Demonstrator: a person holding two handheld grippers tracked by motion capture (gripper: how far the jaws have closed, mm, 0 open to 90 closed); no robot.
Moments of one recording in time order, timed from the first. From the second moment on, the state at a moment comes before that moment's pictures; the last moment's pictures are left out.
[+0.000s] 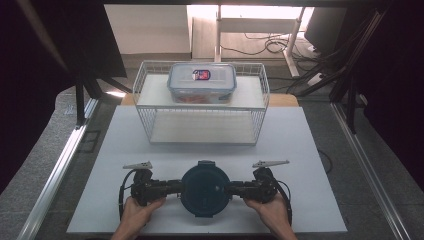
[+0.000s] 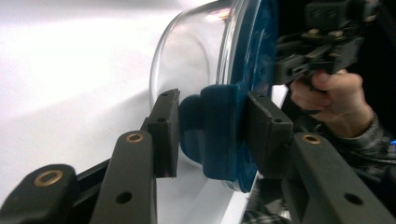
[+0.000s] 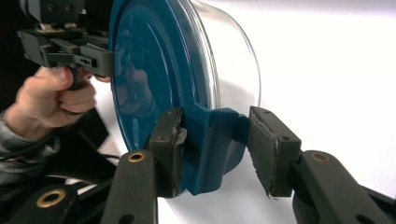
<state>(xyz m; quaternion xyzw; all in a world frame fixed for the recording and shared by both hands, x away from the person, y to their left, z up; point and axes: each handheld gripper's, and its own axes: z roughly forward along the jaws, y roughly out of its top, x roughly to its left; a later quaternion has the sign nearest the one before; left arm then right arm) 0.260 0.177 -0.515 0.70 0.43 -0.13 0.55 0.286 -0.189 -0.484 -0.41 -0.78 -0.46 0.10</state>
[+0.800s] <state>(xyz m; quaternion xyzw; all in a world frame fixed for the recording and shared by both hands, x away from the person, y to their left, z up) 0.287 0.176 -0.463 0.72 0.40 -0.08 0.56 0.307 -0.188 -0.438 -0.38 -0.78 -0.49 0.05</state>
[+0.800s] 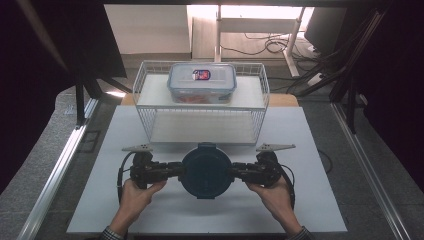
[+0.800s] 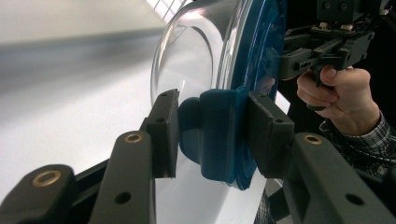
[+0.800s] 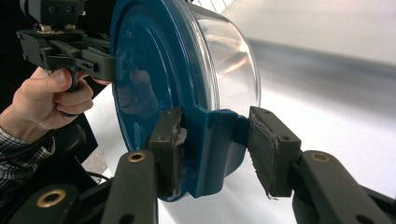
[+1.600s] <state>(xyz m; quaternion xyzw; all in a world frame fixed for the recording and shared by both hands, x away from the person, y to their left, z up) 0.319 0.185 -0.387 0.71 0.39 -0.05 0.58 0.344 -0.179 -0.360 -0.36 -0.77 -0.52 0.02</state>
